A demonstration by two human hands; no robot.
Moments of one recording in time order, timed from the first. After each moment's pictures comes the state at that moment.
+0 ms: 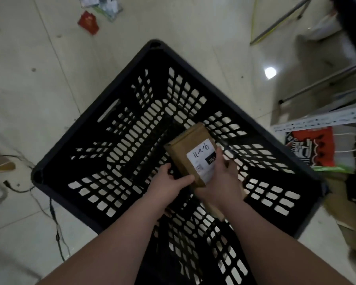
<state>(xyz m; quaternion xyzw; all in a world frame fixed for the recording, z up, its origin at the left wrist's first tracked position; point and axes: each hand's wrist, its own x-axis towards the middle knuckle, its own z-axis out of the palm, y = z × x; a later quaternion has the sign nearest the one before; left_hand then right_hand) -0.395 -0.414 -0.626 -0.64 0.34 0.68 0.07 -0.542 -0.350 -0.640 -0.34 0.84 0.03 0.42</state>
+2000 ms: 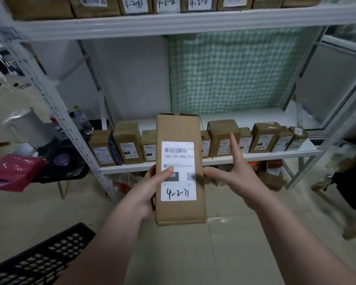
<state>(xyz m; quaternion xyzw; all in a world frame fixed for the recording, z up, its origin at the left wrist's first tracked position) -0.624 0.045 -0.190 -0.19 0.60 0.75 0.20 -0.633 0.264 -0.165 0.00 0.82 -0.57 0.06</state>
